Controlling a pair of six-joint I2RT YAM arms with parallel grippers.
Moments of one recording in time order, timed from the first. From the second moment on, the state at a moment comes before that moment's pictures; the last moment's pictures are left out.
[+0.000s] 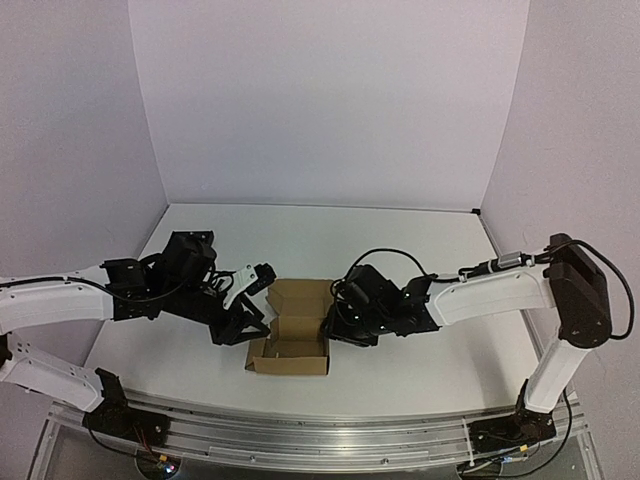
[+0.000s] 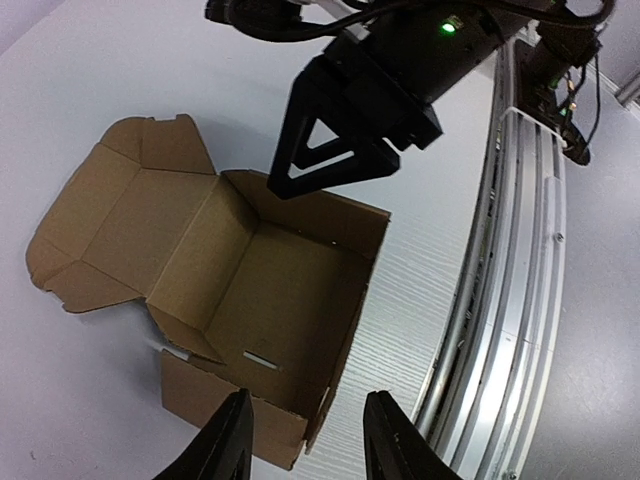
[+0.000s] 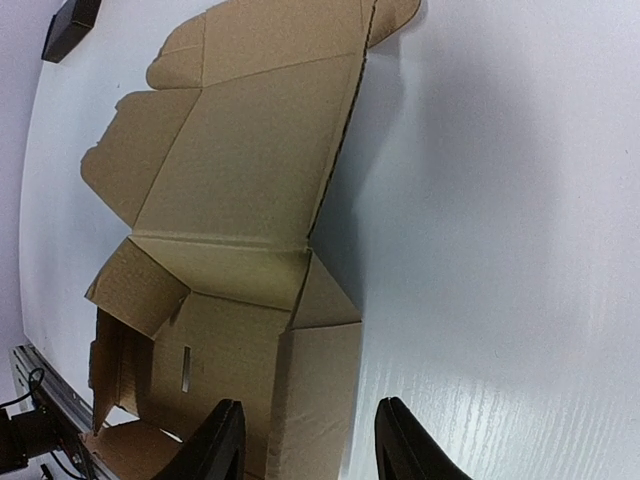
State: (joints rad) left arm -0.92 1.16 0.78 -0.36 0.31 0.10; right arm 1.05 1.77 1.06 -0.20 0.11 1.06
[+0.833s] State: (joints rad) left arm -0.93 1.23 0.52 -0.25 0.46 -0.31; right arm 1.16 1.85 1.13 -0.30 0.37 1.09
